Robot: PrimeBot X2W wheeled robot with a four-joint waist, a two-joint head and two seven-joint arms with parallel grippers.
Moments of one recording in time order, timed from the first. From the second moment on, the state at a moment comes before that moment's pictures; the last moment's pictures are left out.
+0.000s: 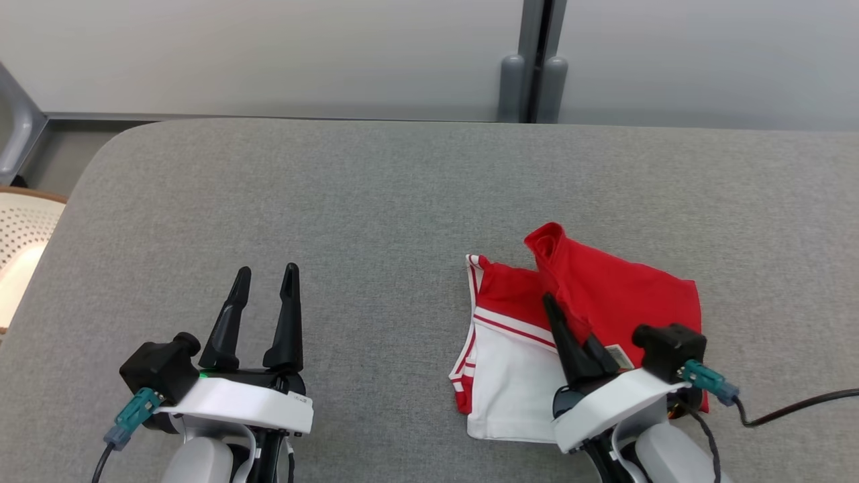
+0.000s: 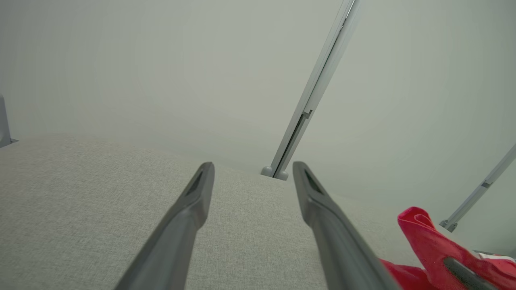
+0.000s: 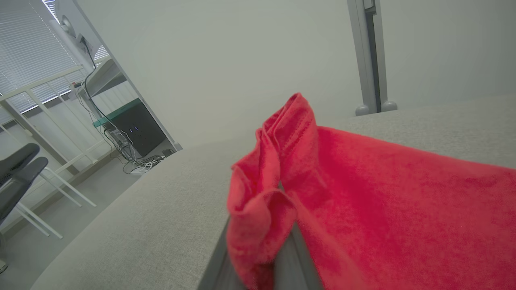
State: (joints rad) left arm -0.15 0.05 -0.15 0.22 -0.49 -0.09 -0.26; right arm -0.29 -0.07 0.46 0.45 0.54 0.13 -0.23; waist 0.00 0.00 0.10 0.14
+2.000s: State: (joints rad) left arm -0.17 0.05 -0.17 0.19 -0.47 -0.07 -0.26; right arm -0.24 -0.22 0.23 0.19 0.31 0.13 -0.26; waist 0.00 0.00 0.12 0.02
